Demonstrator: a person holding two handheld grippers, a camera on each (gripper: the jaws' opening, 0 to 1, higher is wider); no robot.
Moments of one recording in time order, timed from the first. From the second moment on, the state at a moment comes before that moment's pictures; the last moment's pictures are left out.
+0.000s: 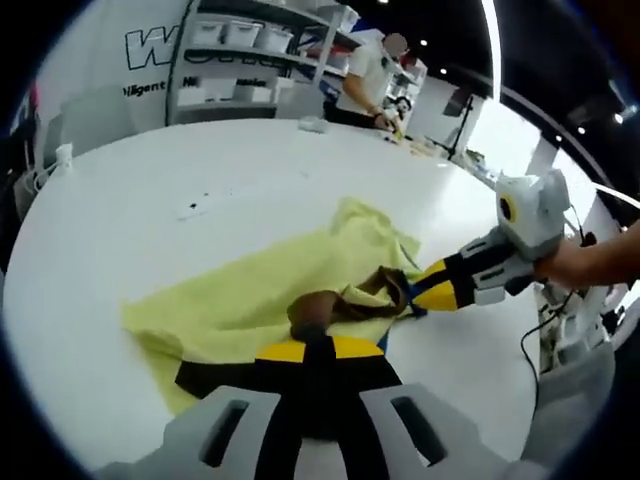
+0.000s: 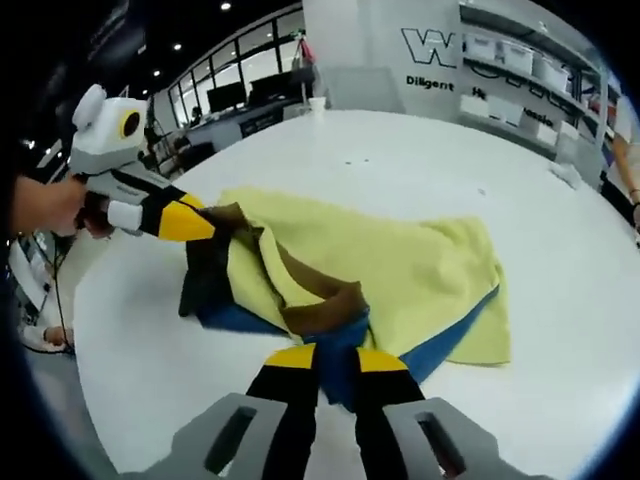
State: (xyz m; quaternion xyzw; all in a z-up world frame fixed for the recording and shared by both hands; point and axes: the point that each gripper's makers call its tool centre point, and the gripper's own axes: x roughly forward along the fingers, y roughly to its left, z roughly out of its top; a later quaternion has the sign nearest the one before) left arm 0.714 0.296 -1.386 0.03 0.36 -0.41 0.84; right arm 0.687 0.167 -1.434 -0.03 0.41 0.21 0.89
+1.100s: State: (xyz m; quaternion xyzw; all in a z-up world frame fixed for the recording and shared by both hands) left arm 0.693 0.312 -1.366 0.09 0.34 -0.42 0.84; right arm 0.680 0.142 -1.381 -0.06 0.37 0.19 0.91
